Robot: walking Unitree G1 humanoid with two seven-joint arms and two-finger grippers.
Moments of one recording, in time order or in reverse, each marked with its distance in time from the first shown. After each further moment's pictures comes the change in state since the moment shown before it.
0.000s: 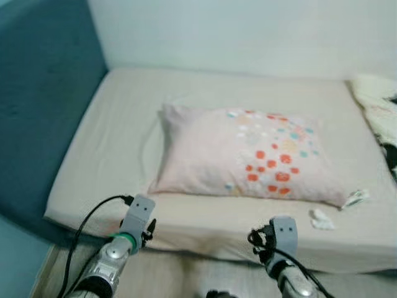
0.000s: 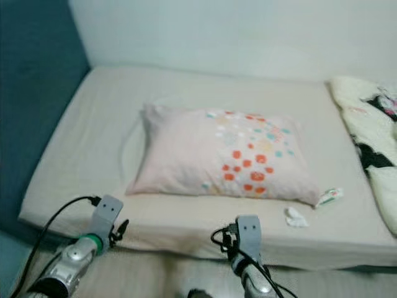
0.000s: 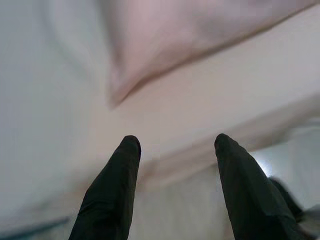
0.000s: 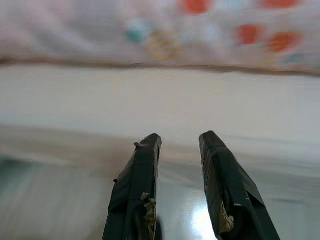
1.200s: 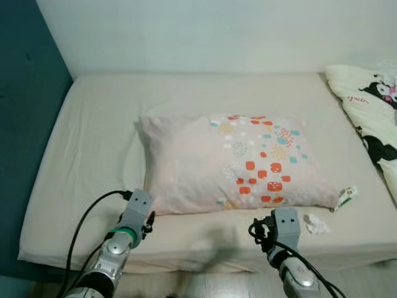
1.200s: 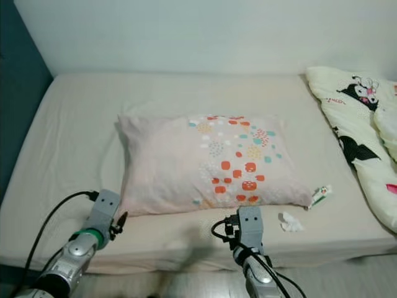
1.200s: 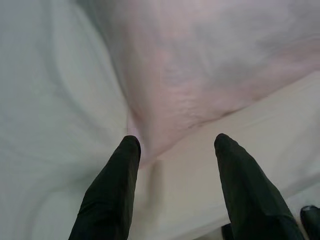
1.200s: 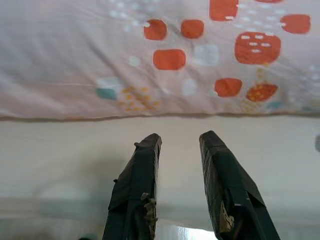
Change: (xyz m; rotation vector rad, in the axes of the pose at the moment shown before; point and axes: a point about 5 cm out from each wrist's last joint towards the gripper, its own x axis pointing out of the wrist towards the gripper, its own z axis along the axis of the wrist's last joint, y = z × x) left arm 0.001 0.009 0.004 -0.018 -0.021 0.072; right arm 0.009 0.002 0.016 -0.036 -0.064 0.008
